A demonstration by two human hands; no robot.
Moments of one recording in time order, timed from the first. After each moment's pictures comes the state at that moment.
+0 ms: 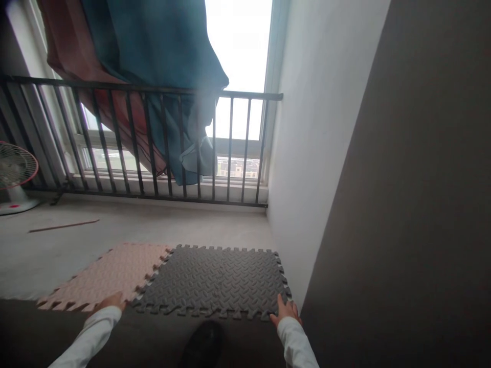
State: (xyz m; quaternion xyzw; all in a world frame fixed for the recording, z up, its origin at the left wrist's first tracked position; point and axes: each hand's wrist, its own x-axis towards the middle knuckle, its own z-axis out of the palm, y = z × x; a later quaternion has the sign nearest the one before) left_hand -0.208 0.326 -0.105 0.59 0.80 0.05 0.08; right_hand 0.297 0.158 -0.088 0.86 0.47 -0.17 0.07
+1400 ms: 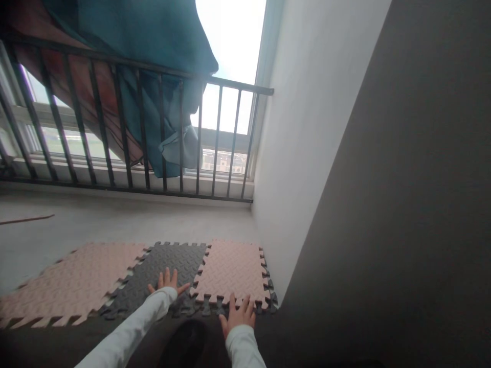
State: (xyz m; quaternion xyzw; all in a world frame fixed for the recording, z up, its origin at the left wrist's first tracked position) left_hand 0.010 0.302 -0.100 0.68 0.72 -0.08 0.13; right_hand 0.188 0.155 -0.088 0.87 0.49 -0.07 0.04
